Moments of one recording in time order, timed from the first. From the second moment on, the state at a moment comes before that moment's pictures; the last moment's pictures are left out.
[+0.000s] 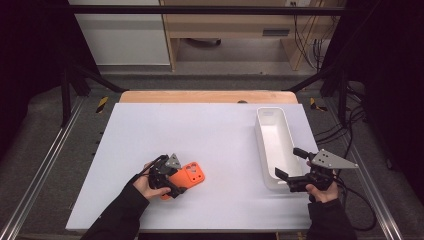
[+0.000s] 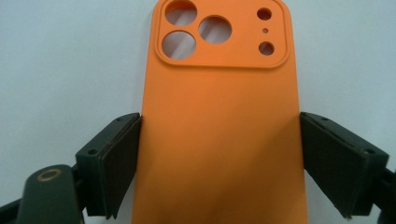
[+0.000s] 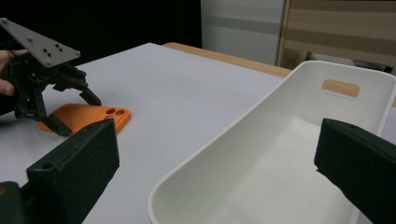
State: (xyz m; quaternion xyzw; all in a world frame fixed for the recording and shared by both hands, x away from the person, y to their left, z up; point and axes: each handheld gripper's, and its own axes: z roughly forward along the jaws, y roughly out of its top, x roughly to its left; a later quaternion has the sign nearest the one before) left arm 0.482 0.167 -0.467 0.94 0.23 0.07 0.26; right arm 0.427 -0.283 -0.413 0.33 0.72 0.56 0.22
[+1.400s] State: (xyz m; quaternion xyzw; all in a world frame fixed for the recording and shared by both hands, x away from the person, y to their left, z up) left arm 0.477 0.171 -0.437 0.93 0.22 0.08 0.30; right arm 0.426 -0.283 -0.413 0.33 0.72 0.57 0.22
